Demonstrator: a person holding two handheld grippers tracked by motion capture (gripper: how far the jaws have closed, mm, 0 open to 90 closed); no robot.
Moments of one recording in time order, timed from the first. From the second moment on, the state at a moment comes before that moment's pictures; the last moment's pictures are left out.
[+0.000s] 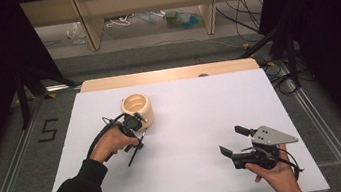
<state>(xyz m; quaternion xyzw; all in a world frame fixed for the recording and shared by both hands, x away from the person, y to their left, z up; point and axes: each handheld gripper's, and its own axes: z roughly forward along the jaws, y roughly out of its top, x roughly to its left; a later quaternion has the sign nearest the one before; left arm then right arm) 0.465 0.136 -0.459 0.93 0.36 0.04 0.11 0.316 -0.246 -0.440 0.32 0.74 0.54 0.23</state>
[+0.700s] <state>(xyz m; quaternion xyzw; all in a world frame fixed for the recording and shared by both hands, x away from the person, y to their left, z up) 0.467 0.131 -0.459 0.93 0.35 0.04 0.10 0.316 -0.246 -0.440 0.32 0.74 0.54 0.23</state>
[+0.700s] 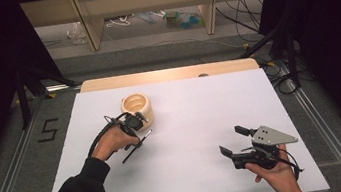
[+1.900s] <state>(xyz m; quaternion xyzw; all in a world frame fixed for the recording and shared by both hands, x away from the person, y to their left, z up) 0.465 0.131 -0.437 0.94 0.31 0.04 0.15 0.317 -0.245 -0.441 0.32 0.74 0.54 0.22</state>
